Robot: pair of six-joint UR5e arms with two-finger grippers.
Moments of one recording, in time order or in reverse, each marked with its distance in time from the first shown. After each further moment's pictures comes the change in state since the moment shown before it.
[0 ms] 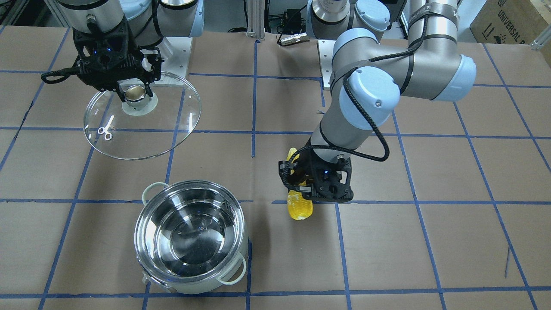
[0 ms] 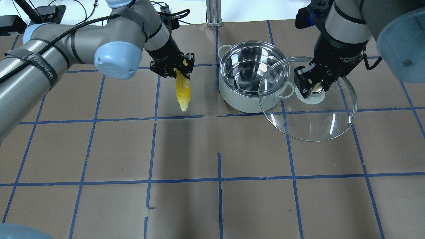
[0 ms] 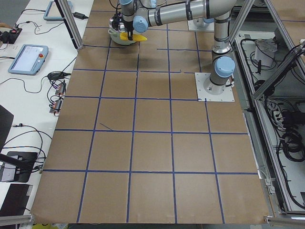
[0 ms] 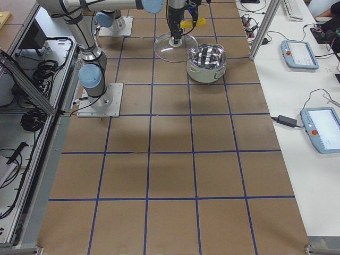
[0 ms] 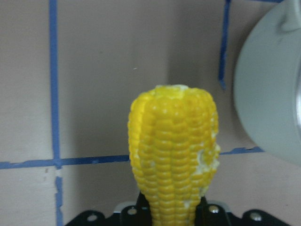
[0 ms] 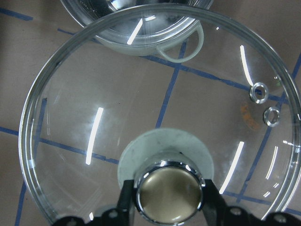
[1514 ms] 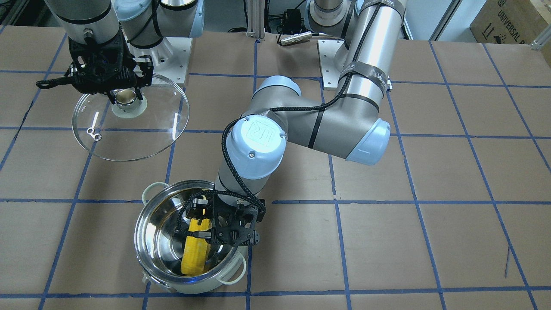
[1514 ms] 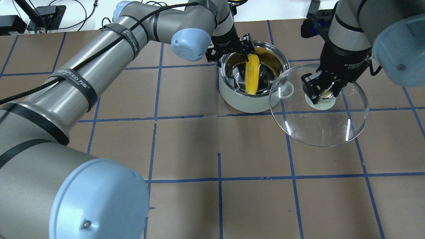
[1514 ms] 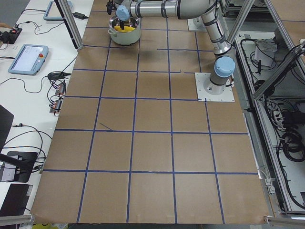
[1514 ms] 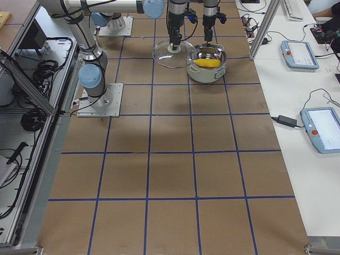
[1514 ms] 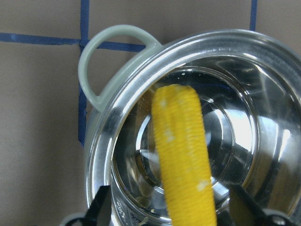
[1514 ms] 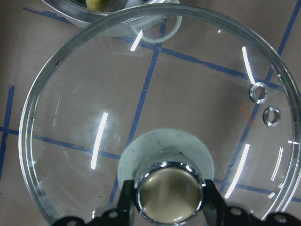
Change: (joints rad) left arm -0.163 -0.275 0.330 0.007 -0.005 -0.134; right arm -0.013 0.004 0.032 0.000 -0.072 0.004
